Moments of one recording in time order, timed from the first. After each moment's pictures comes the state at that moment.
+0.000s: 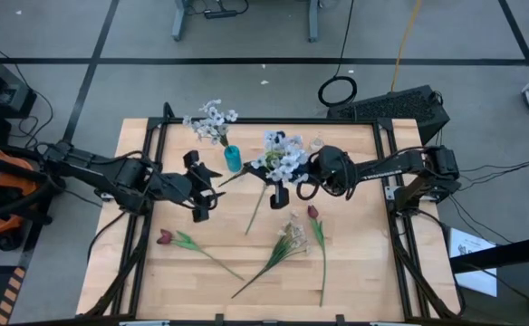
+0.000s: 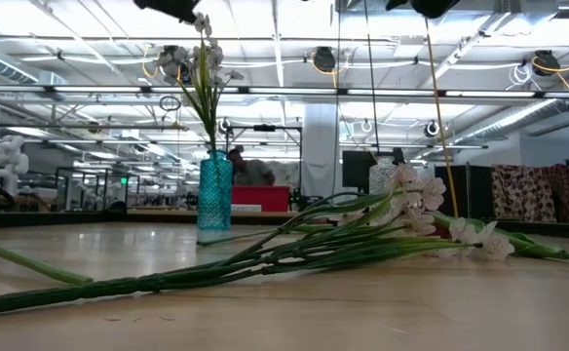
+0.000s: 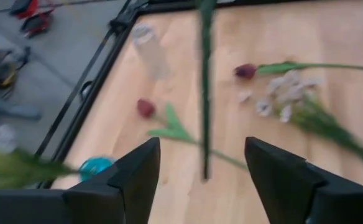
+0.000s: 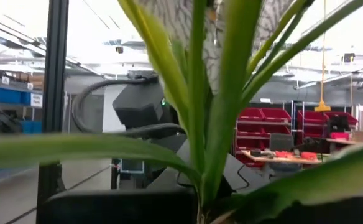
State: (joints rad) left arm -0.28 1.12 1.15 -0.76 -0.51 -0.18; right arm 0.00 1.63 1.13 0.92 -0.05 0.00
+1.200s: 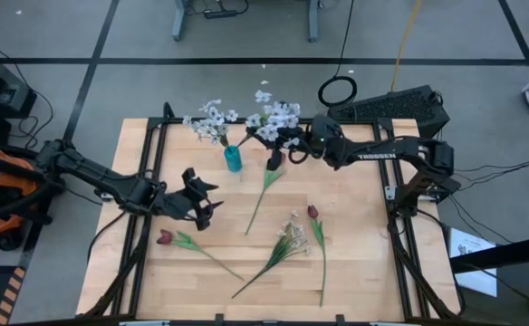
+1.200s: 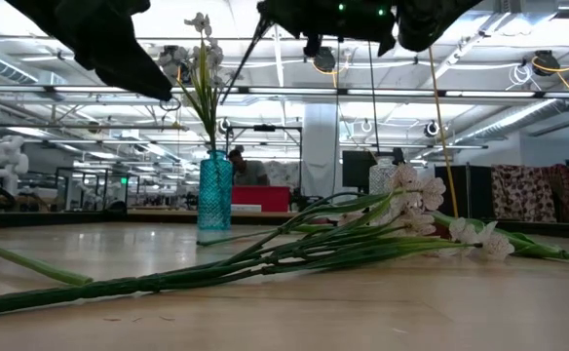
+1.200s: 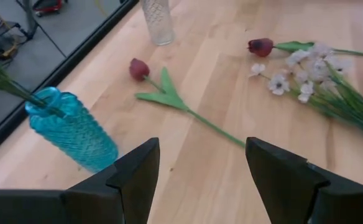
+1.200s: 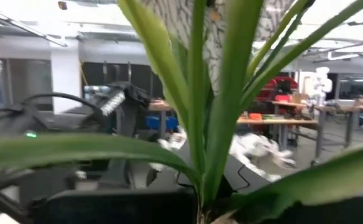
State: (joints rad) left arm -0.36 1.00 0.64 -0.33 -0.61 -0.36; right arm -0.27 1.66 1.13 0.80 -0.13 0.02
